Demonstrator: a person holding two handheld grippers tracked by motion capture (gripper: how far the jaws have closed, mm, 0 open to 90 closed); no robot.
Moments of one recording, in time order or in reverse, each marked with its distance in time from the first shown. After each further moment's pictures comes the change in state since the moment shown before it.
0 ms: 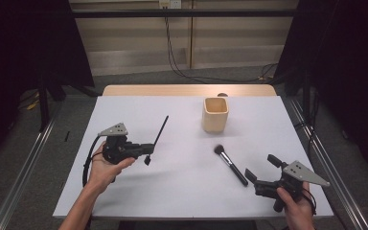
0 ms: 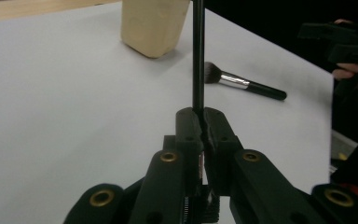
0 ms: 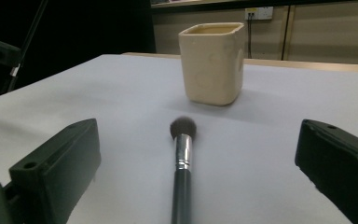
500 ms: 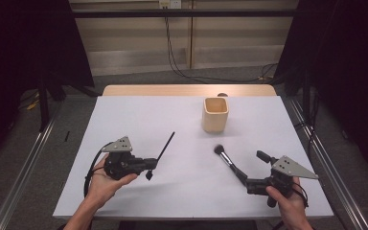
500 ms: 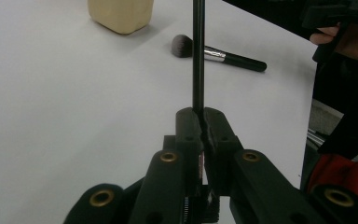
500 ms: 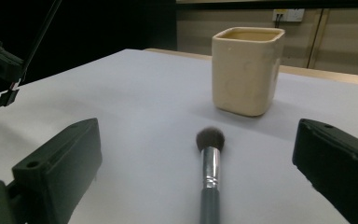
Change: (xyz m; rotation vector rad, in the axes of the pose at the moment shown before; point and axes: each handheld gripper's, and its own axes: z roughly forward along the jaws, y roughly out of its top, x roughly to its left) left arm -0.032 -0.019 0.000 0.050 -0.040 0.047; right arm 0.013 0.009 0.019 0.031 0.093 -0.067
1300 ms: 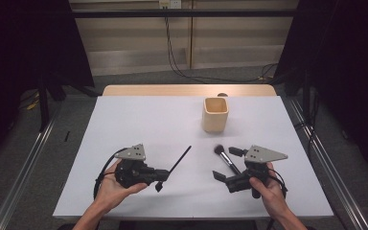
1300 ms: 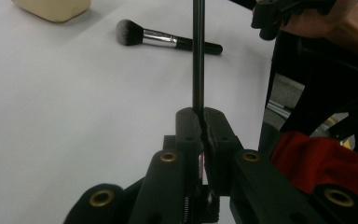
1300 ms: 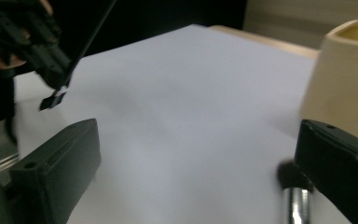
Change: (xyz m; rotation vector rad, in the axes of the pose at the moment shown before) left arm -0.029 0.009 0.020 0.104 -0.123 0.069; right arm 0.026 0.026 0.049 0.152 0.290 -0.091
